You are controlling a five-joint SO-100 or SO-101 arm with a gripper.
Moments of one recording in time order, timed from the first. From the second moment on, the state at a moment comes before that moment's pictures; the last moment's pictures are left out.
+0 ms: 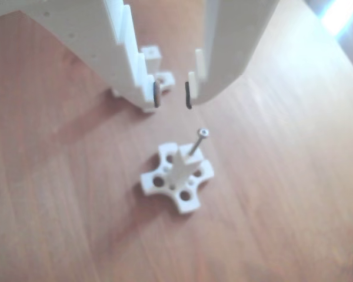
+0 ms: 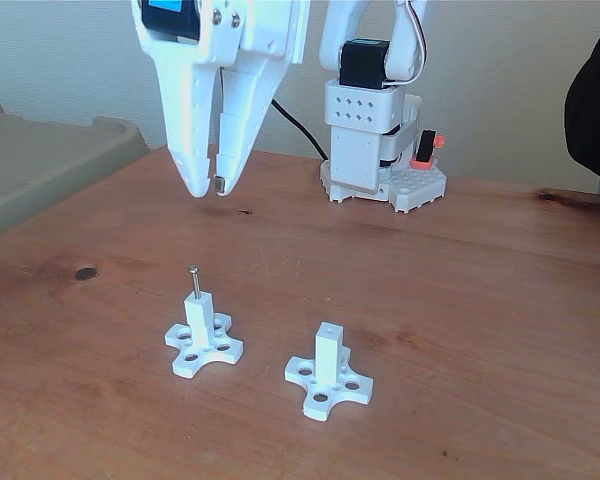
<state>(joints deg) 9.7 114.2 110.6 71.0 0.5</state>
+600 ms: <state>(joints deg) 9.1 107.1 106.3 71.0 1.1</state>
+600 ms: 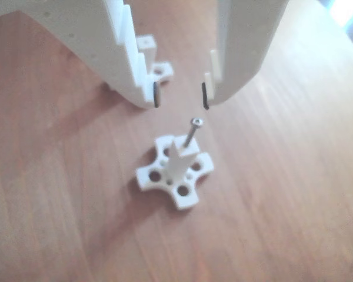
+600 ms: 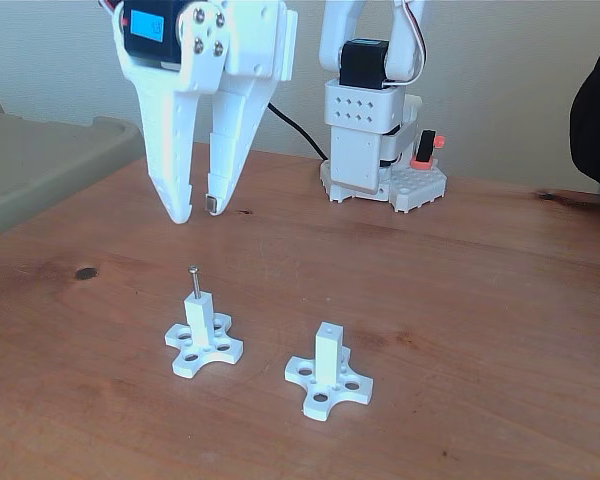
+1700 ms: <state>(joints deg) 7.7 100.8 104.5 67.1 1.6</state>
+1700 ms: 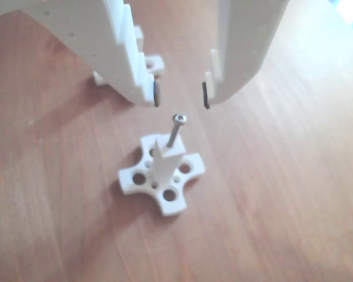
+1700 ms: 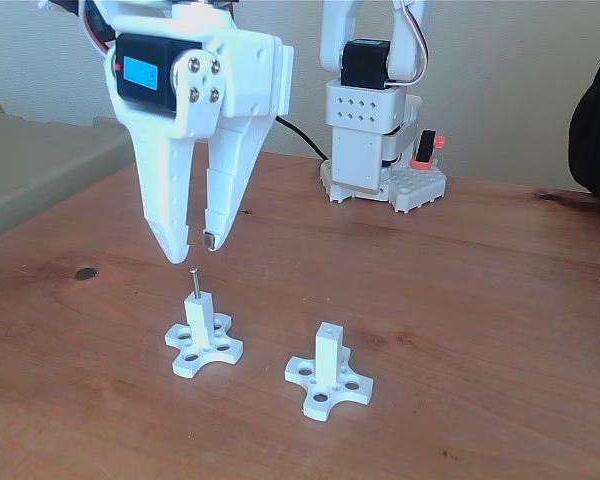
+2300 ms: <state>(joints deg) 7.7 98.5 104.5 65.0 1.6</state>
